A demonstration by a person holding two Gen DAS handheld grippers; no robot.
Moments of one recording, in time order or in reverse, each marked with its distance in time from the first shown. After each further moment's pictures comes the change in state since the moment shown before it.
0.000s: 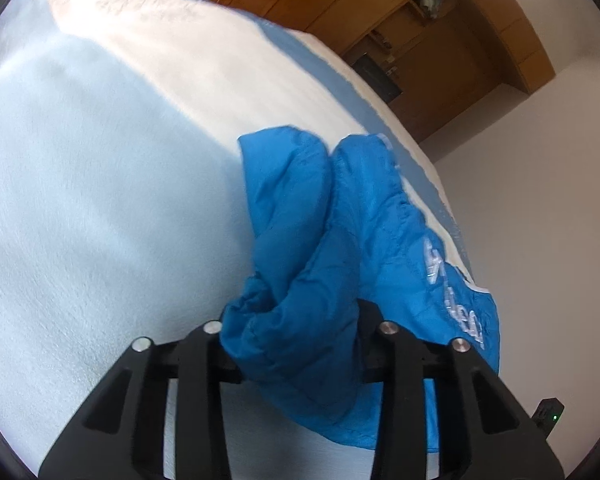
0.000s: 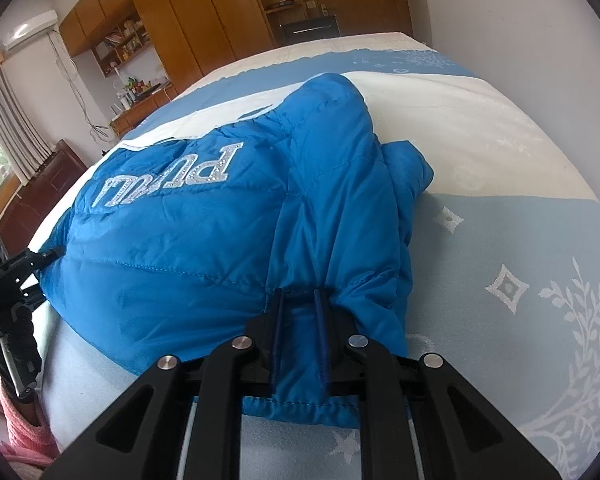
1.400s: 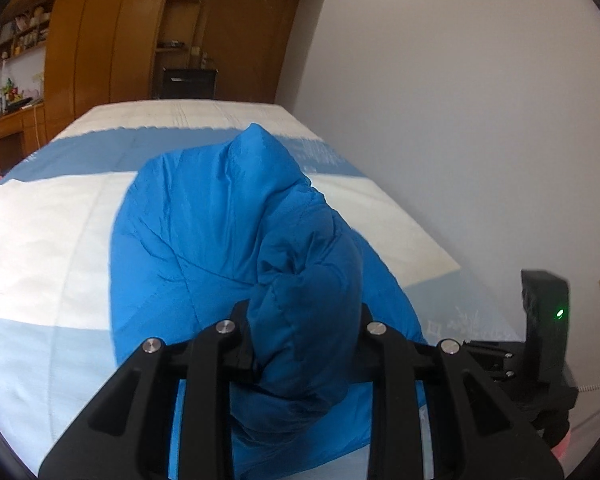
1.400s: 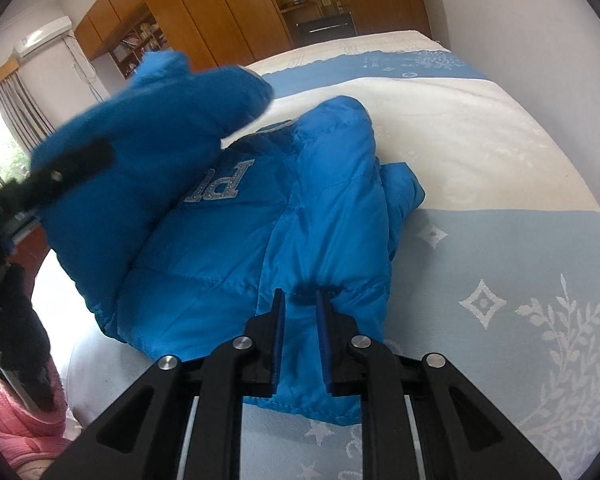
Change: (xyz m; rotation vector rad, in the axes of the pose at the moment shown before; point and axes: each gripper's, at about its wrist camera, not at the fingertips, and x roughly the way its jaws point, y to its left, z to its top) left arm 0.050 -0.276 -0.096 0.752 0.071 -0.152; right arm -0.025 -0.012 0.013 0.001 0.017 0.100
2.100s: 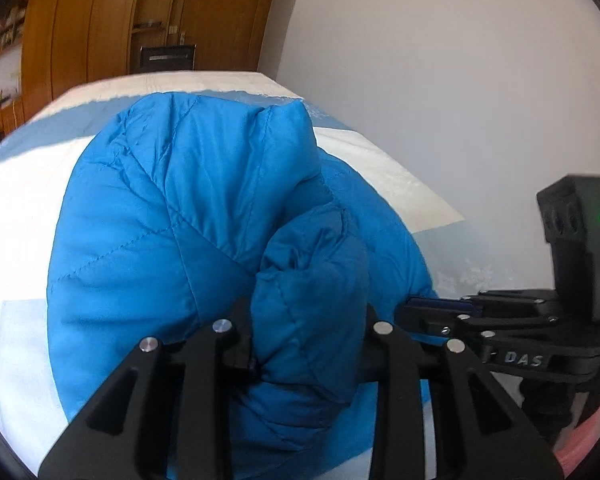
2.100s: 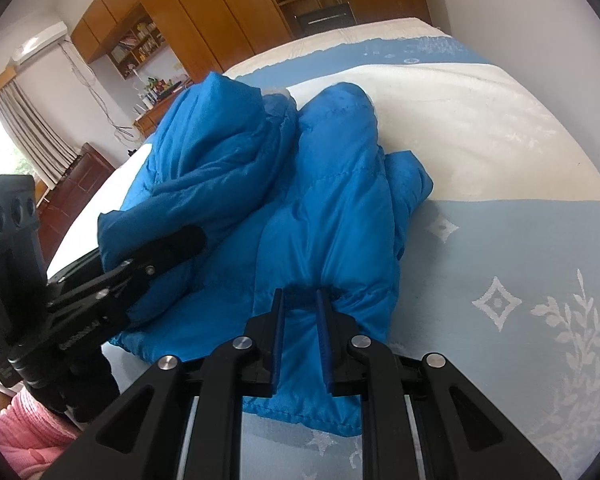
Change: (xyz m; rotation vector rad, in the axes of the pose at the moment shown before) left arm 0.039 -0.005 -0.048 0.020 0.092 -0.057; right arm 0.008 -0.012 0.009 0.032 0.043 0.031
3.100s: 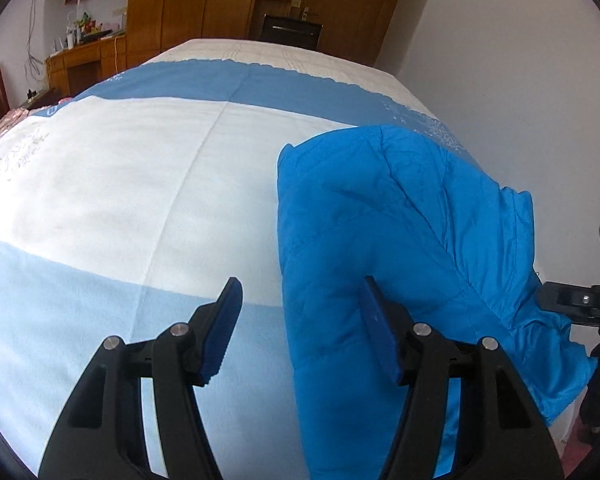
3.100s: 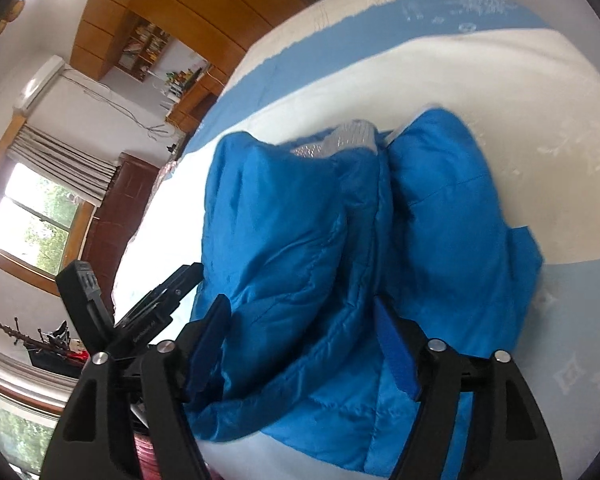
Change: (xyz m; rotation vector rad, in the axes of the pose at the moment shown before) left arm -0.030 0.131 0.035 -0.260 0.042 0.305; right arm 0.041 0.032 0.106 0.150 0.190 0.228
